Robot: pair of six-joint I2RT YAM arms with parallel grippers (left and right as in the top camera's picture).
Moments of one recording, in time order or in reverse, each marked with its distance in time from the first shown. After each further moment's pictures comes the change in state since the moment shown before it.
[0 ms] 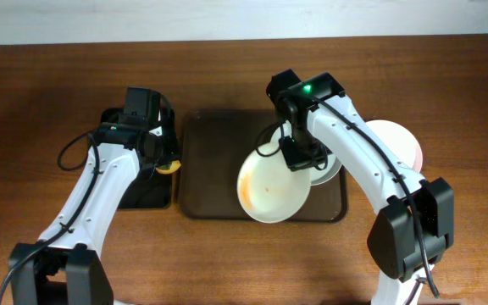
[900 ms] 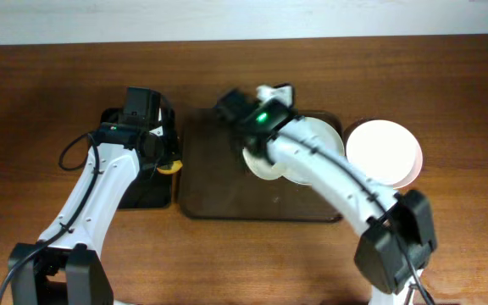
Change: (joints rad) left arm 0.000 0.000 0.000 0.001 0.027 0.000; right arm 0.195 -0.004 0.000 0.210 0.547 0.394
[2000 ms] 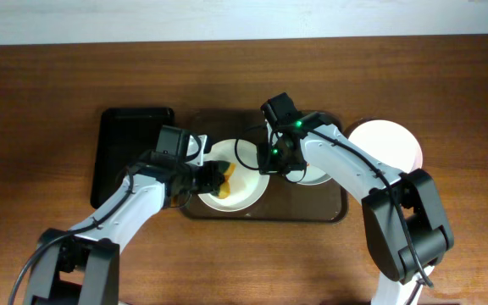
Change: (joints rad) left arm -0.141 -0.001 -0.360 0.468 0.439 0.000; right arm -0.183 -0.006 -0.386 0.500 -0.880 -0.213
